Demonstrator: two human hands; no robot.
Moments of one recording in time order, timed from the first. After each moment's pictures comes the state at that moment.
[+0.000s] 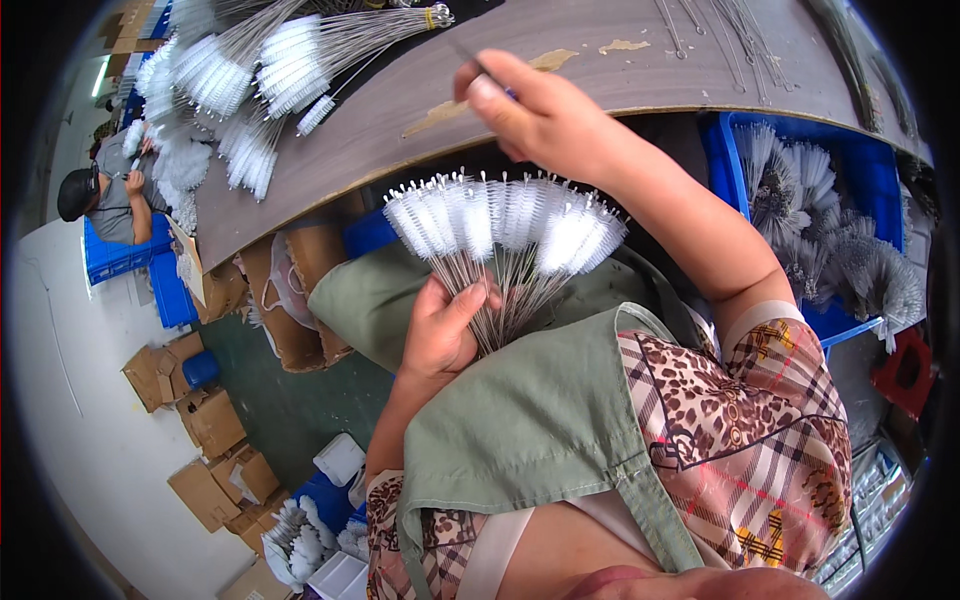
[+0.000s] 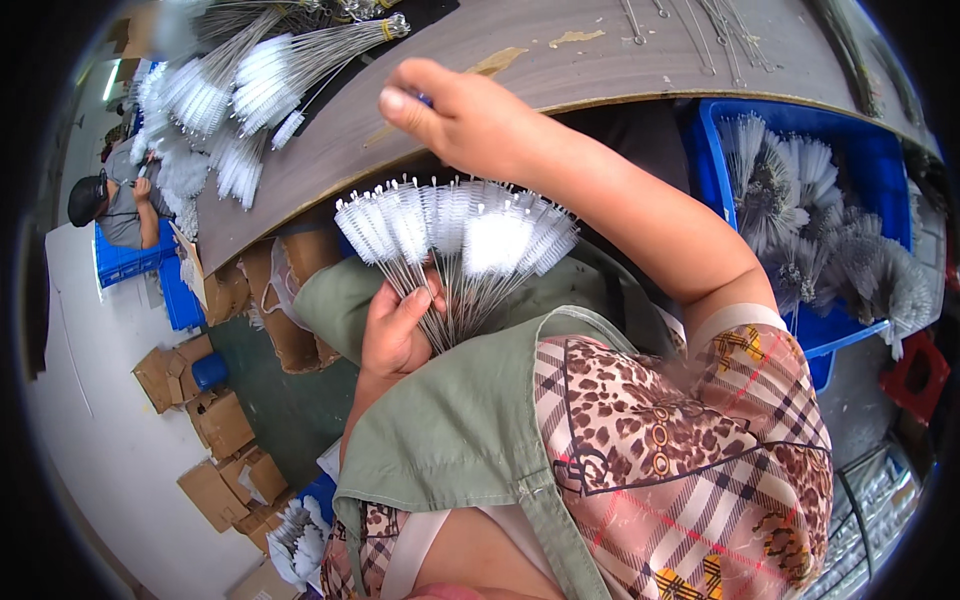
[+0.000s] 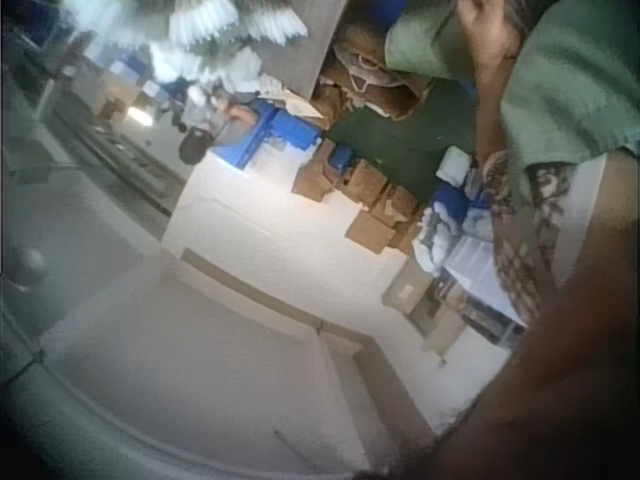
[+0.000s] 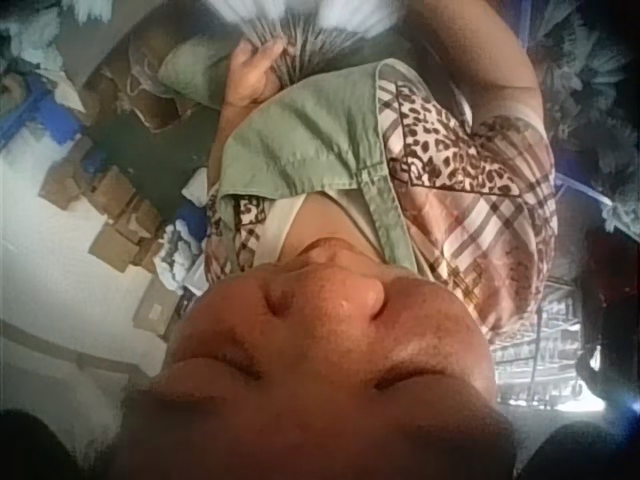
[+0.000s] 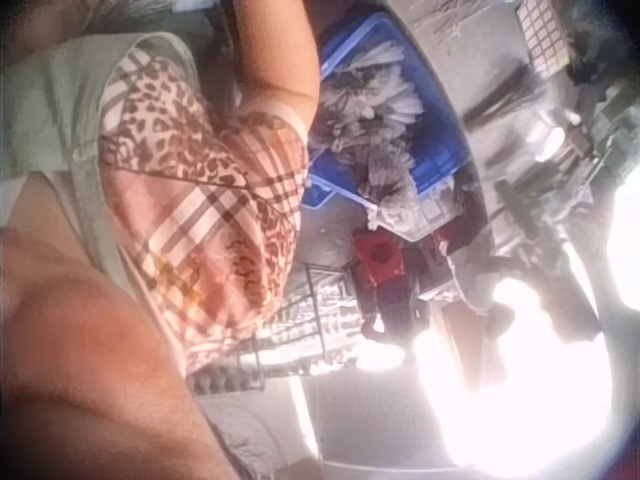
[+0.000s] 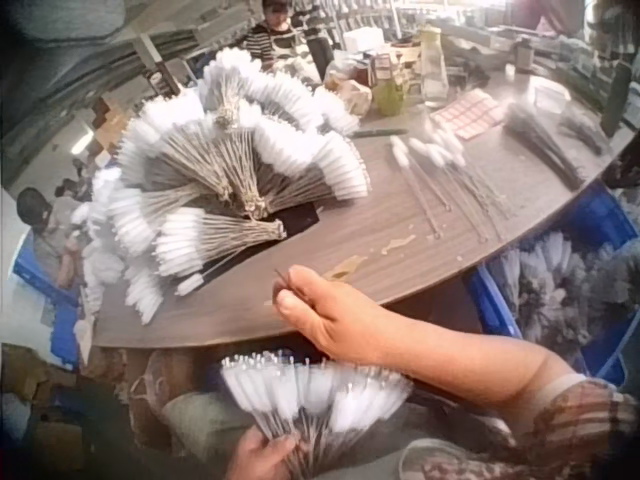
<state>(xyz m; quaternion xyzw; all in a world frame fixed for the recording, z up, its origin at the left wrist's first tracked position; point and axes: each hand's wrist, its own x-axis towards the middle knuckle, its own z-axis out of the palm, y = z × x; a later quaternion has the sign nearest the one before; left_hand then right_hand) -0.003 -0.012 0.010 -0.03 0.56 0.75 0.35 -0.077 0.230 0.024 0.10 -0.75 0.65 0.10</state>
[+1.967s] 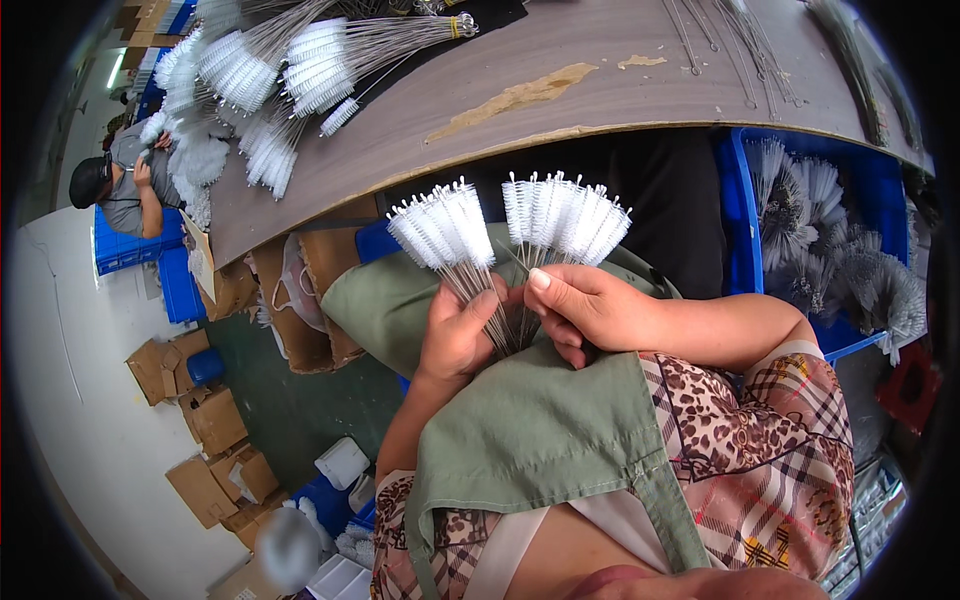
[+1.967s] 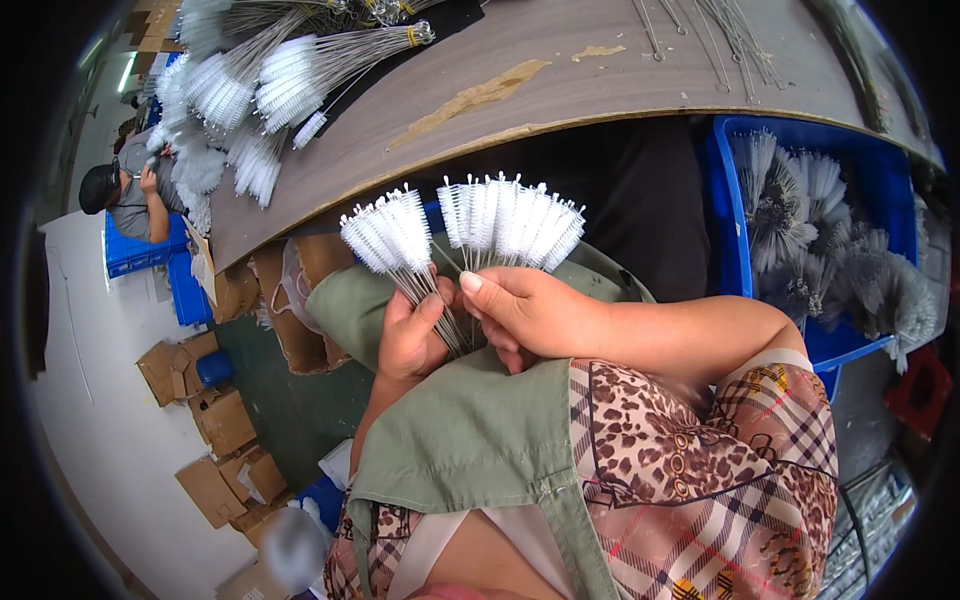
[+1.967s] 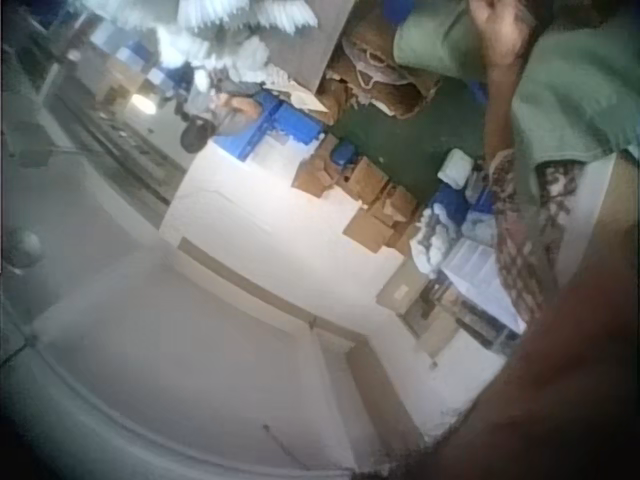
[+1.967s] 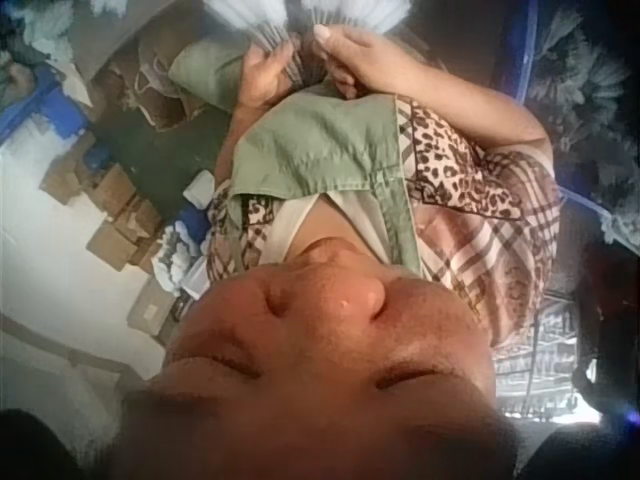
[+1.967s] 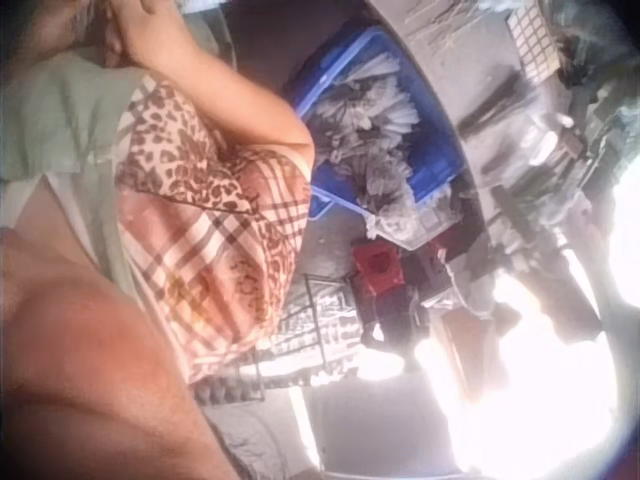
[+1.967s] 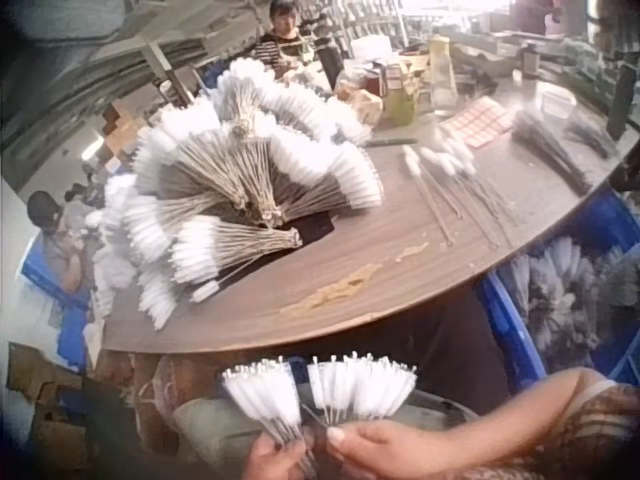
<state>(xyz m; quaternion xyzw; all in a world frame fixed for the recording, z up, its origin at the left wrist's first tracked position) -0.001 -0.018 0.001 -0.03 0.45 0.82 0.34 0.041 0.191 0.024 -0.04 -0.43 0.83 -0.34</state>
